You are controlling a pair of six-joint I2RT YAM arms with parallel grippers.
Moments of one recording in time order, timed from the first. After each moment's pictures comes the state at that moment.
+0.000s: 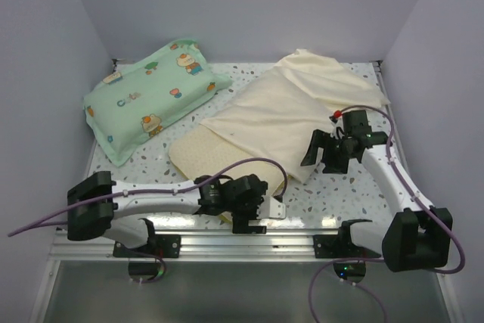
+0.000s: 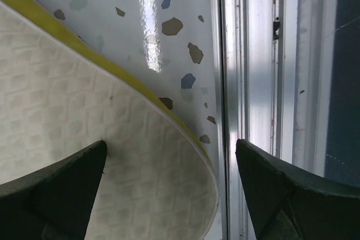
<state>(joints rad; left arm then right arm) -1.24 1.37 0.87 -0.41 0.14 0.35 0.08 1.20 0.87 -0.84 -0.35 0.35</state>
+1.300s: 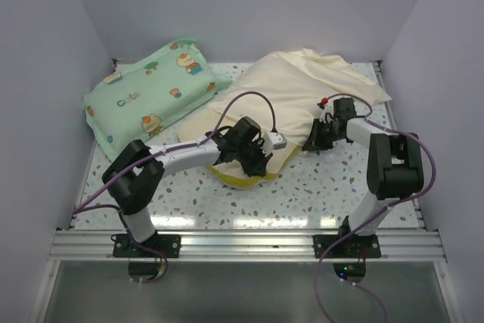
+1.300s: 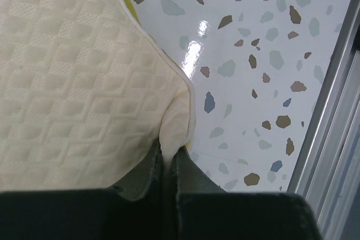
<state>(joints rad) -0.85 1.75 1.13 -0.28 0.41 0.12 0.02 1.75 0.99 -0.40 -0.48 0.19</state>
